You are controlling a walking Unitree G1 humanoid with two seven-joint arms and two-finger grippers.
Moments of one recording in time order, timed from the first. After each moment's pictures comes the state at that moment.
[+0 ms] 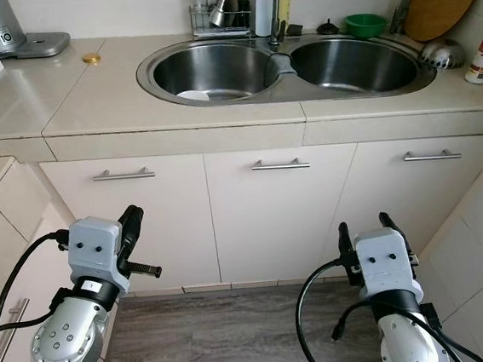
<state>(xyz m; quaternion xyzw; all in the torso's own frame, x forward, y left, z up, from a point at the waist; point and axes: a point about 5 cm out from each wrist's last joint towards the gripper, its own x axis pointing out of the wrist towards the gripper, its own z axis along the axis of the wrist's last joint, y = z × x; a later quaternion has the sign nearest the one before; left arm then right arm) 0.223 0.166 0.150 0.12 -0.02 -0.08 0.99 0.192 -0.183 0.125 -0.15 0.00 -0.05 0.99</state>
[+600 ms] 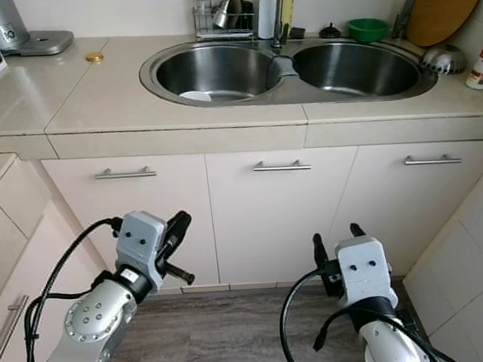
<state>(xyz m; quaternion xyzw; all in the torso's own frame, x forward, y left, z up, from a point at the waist) 0.242 0.135 0.130 0.11 0.03 -0.23 0.97 0.190 -0.160 0.114 -0.09 0.02 0.02 1.00</state>
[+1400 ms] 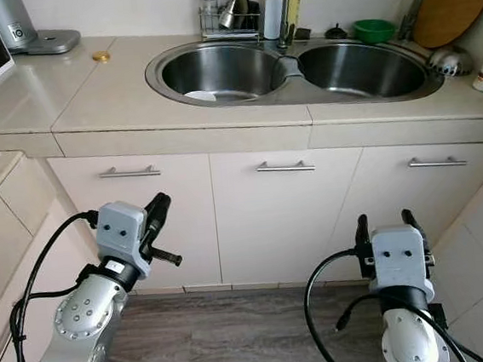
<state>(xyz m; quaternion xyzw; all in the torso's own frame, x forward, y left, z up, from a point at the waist) 0.248 0.146 0.145 0.10 -0.03 -0.17 0.98 0.197 -0.192 0.121 -0.11 0.00 -0.12 0.99</state>
